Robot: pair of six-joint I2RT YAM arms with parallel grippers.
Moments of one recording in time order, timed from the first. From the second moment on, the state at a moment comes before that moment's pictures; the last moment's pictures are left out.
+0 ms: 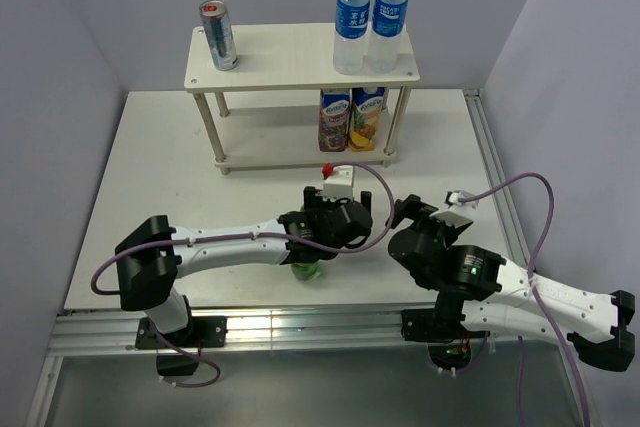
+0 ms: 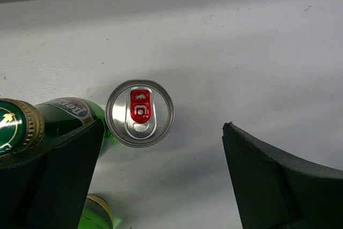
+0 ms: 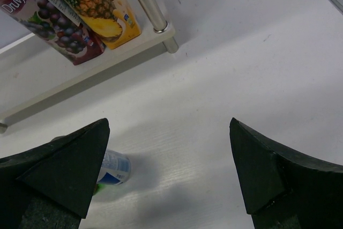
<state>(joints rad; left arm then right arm) -1.25 1.66 1.22 -0.29 -0.78 -0.81 1.14 0.65 0.65 -0.81 1.24 1.11</state>
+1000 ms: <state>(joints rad) -1.21 1.78 1.28 -0.32 -0.82 -0.87 1.14 0.64 0.63 -0.77 1.23 1.08</state>
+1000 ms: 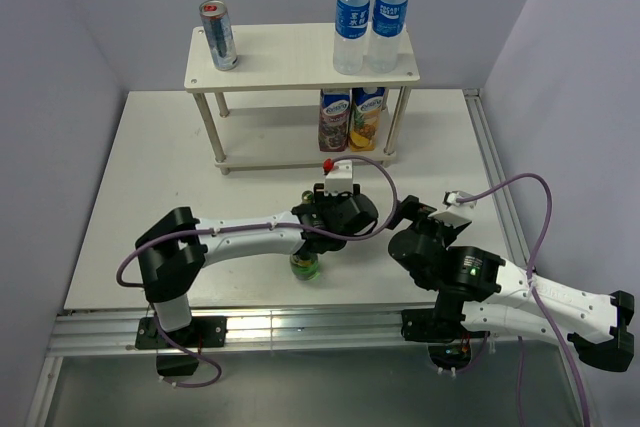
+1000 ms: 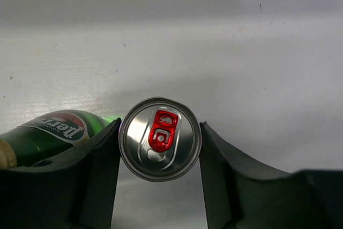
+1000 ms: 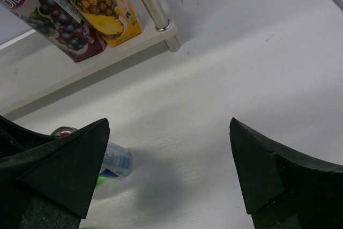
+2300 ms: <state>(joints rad) -0.99 1.69 1.84 -0.58 -0.73 -0.49 1.14 0.62 0.63 -0.76 1.23 1.07</state>
